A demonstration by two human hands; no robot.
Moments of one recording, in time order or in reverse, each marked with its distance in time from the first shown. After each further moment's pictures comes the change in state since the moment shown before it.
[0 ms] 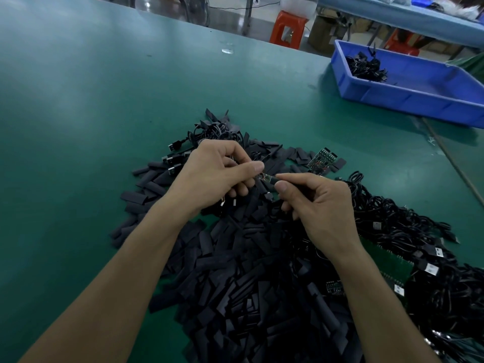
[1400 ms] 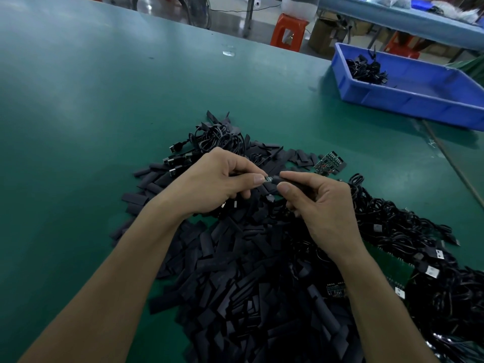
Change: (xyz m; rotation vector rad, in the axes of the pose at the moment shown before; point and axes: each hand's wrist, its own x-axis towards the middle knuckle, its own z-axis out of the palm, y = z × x) left_hand 0.000 0.004 -0.006 0.151 -0.194 0.072; right_hand 0.003 -0.003 -0.003 0.043 -0.022 0.078
